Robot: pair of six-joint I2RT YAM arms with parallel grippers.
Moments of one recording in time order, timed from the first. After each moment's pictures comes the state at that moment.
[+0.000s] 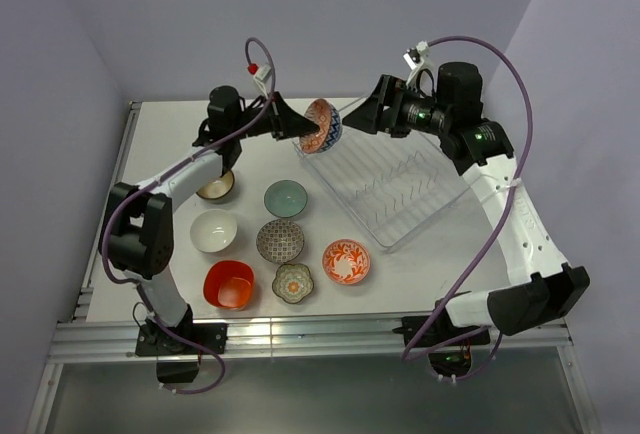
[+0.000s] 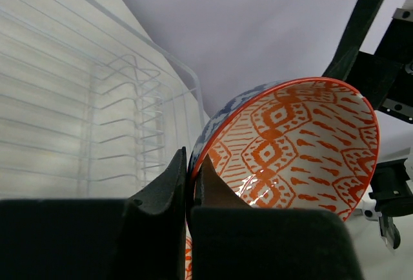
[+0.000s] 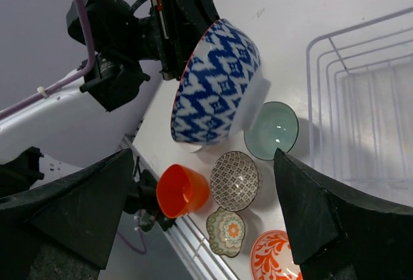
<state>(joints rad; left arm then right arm) -0.34 1.76 1.30 0.47 0.91 -0.92 0.25 1.32 1.54 -0.55 -0.63 0.51</state>
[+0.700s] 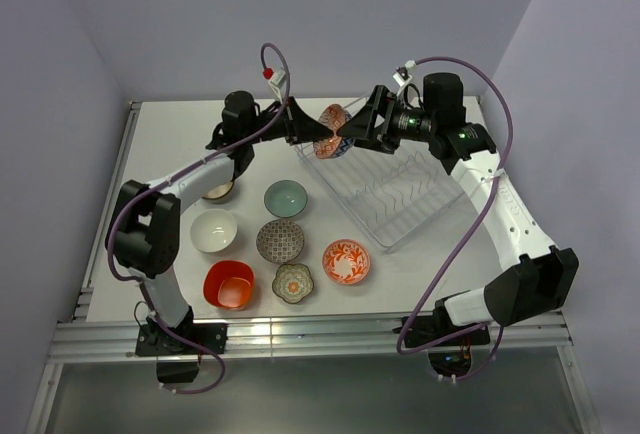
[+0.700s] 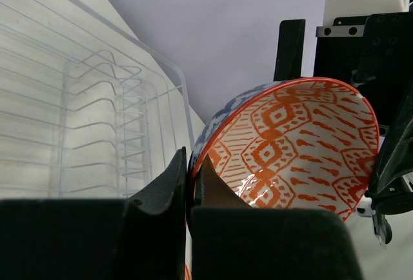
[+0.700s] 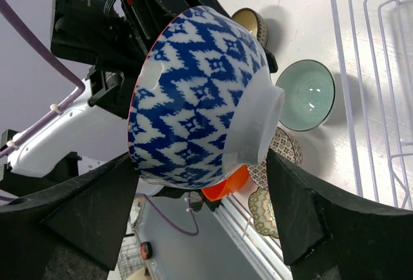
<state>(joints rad) -0.44 1.79 1.30 0.54 0.86 -0.96 0.26 1.38 1.42 -0.50 -0.72 0.71</state>
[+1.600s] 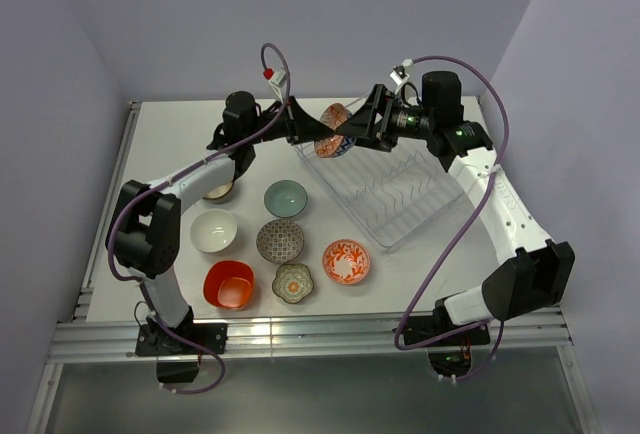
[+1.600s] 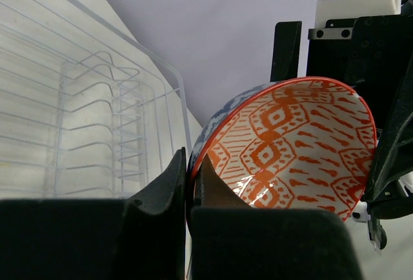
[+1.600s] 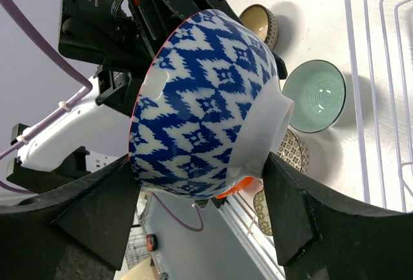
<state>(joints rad) -0.45 1.79 1.30 0.54 0.84 -0.98 0.25 1.41 1.42 -0.46 -0.78 0.73</state>
